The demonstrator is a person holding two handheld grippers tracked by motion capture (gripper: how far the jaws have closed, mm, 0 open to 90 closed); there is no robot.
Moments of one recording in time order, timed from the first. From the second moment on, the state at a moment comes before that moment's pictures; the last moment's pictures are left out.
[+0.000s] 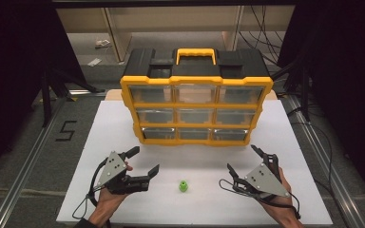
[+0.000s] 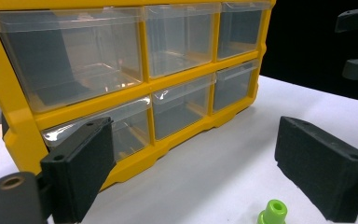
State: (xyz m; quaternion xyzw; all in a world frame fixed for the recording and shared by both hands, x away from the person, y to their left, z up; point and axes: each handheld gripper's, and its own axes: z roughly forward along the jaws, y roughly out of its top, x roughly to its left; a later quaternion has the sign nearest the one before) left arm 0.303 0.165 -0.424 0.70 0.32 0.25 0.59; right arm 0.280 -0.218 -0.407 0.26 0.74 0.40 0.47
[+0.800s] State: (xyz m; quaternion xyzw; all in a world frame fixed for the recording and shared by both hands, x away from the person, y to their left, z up) left arm 0.303 0.165 -0.423 0.70 0.32 0.25 0.59; right arm 0.307 -0.213 -0.426 0.21 0.76 0.30 0.54
